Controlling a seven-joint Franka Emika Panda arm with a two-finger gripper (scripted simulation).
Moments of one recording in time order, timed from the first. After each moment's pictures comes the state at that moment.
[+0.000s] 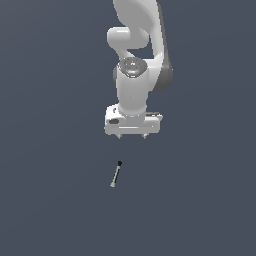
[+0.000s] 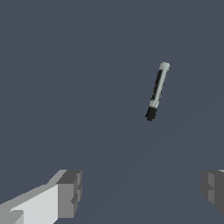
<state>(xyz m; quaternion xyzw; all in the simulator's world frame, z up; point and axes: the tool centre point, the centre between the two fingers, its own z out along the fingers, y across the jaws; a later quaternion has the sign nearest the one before) 0.002 0.016 0.172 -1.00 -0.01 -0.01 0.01</state>
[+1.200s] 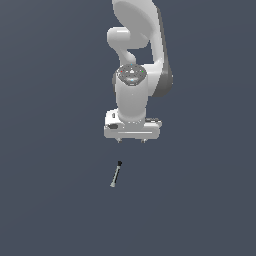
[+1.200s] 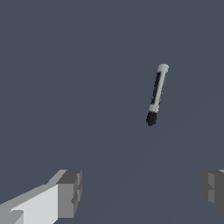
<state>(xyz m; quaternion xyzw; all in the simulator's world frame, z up) 0.015 0.015 0.162 -1.00 0.01 -0.01 0.01</state>
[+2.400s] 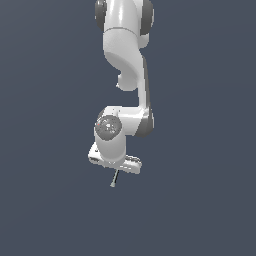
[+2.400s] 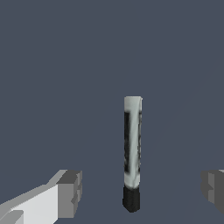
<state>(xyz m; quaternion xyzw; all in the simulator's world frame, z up) 0.091 -0.050 0.062 -0.99 0.12 0.00 0.00</state>
